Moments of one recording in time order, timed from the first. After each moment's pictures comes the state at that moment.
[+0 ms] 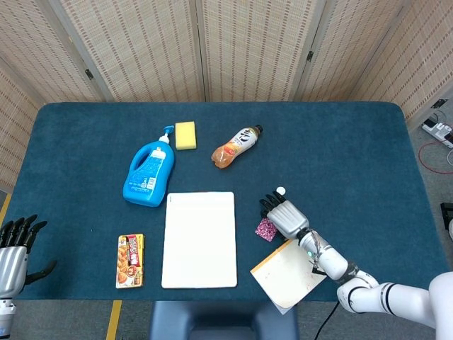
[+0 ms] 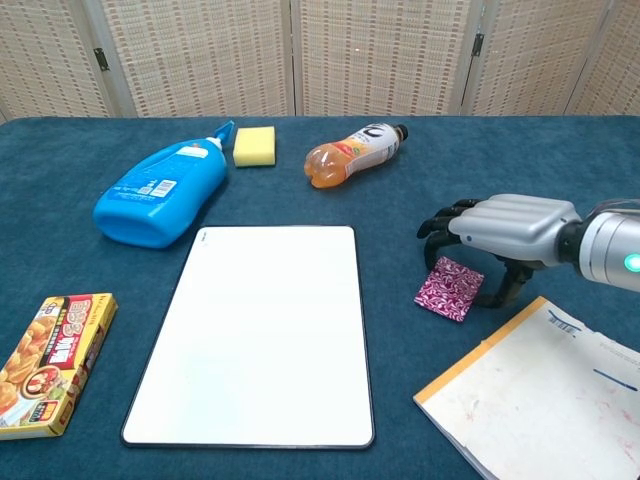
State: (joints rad) left arm -0.05 -1.18 -0.04 -1.57 1.48 1.52 0.07; right arm 0.74 -1.51 0.04 -1.38 -1.27 0.78 -0.40
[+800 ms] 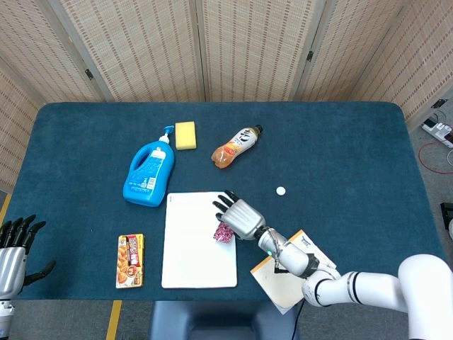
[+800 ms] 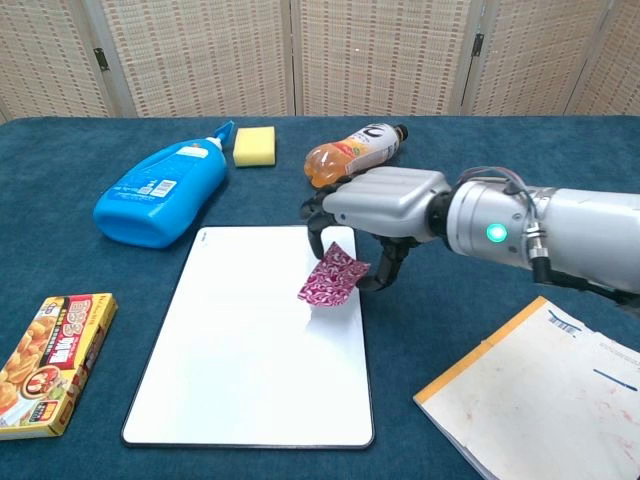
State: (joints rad) left arm -0.05 -1.17 -0.04 -1.59 1.49 1.54 0.08; right arm 0.93 -1.61 0.15 -1.47 -1.16 0.72 -0.57
